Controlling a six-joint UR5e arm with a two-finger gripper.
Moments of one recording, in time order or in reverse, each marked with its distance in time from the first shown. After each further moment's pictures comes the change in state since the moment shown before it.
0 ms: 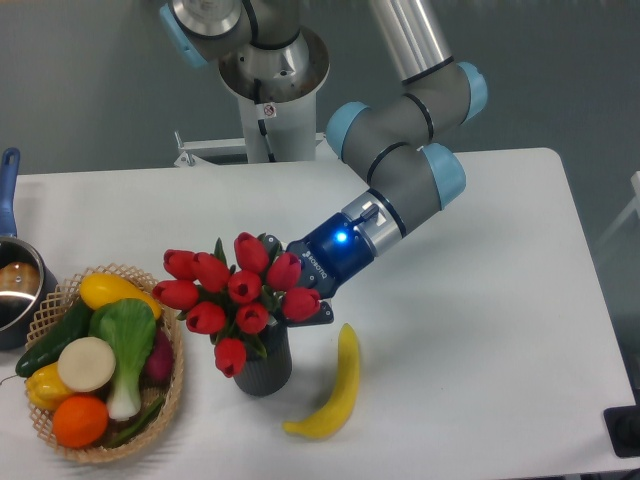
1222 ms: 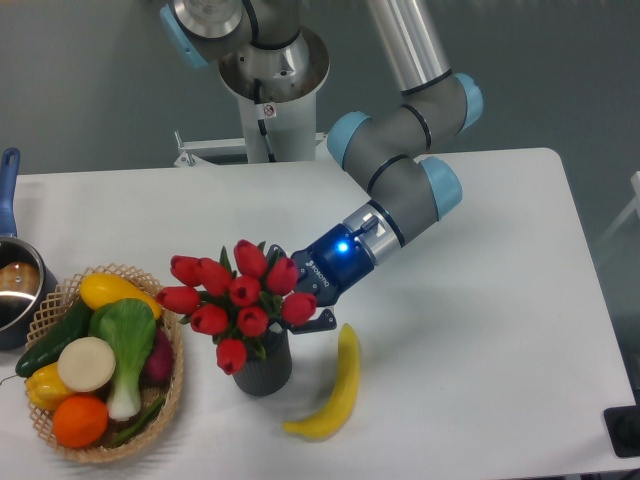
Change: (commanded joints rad) arm 0.012 -0.037 -0.020 0.002 0.008 0.051
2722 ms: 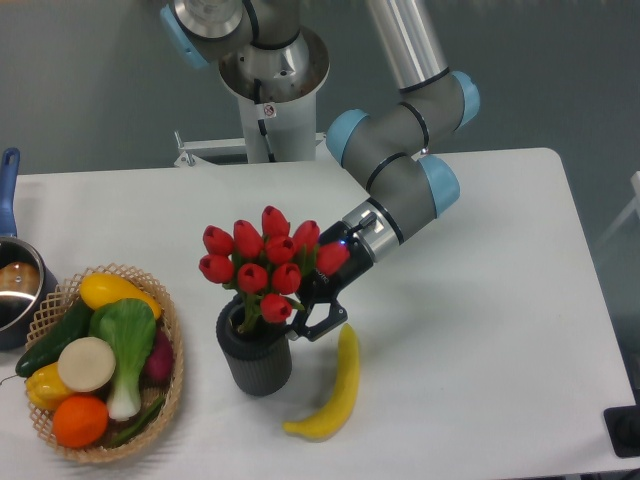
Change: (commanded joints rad) arm 0.006 0.009 -0.017 0.000 -0.002 0.049
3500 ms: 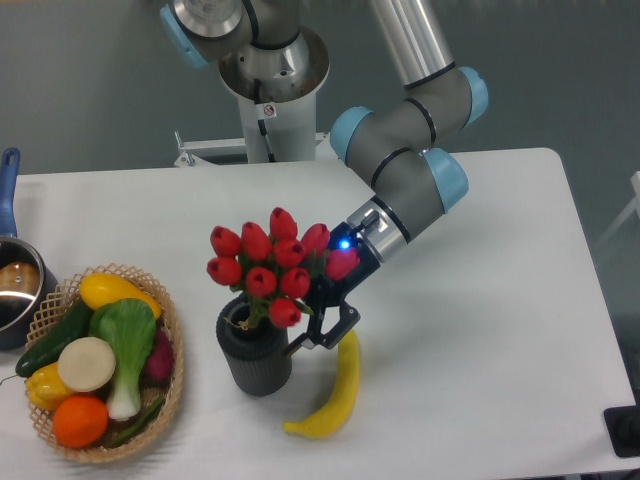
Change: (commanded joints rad) arm -0.032 0.024 0.094 -0.003 0.186 -0.024
